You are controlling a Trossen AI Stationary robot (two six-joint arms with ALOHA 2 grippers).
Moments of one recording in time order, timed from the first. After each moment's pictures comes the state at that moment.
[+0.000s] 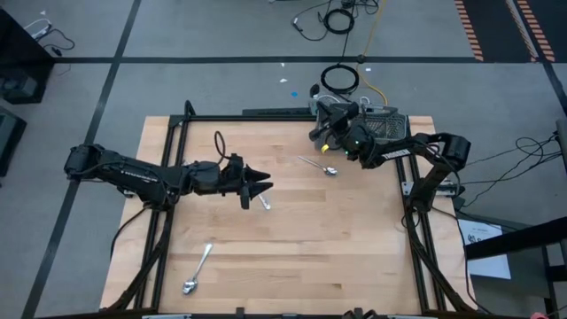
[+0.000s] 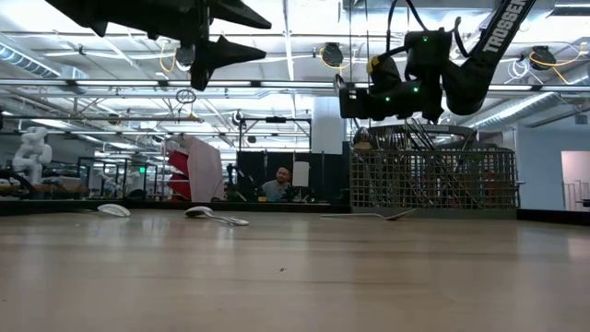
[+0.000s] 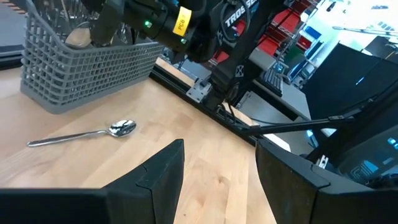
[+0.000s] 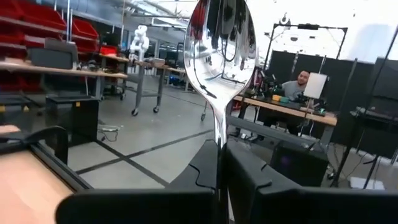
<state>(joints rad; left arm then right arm) -0.07 1.19 0.62 0.42 -0.19 -0.57 -0.47 1.67 0.64 1.21 0.50 -0.22</state>
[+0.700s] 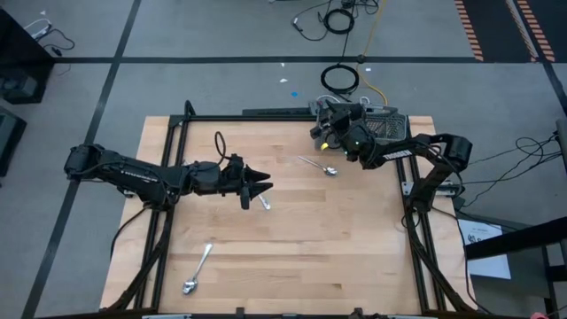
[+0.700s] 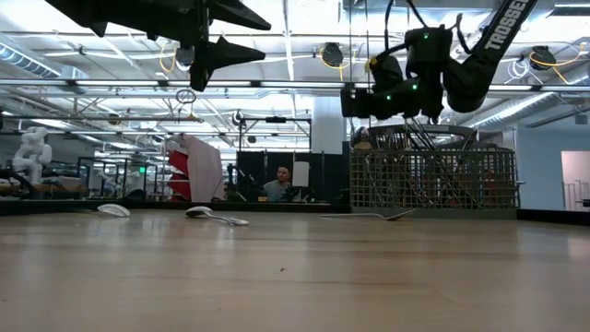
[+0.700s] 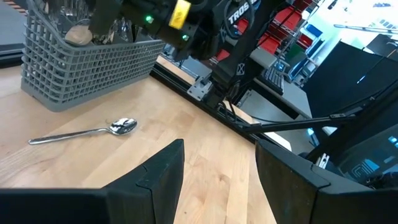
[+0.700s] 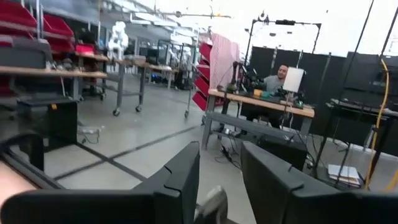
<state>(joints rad) -0.07 1.19 0.62 0.41 -0.19 -0.57 -0.46 1.66 0.64 1.19 0.61 -0.22</state>
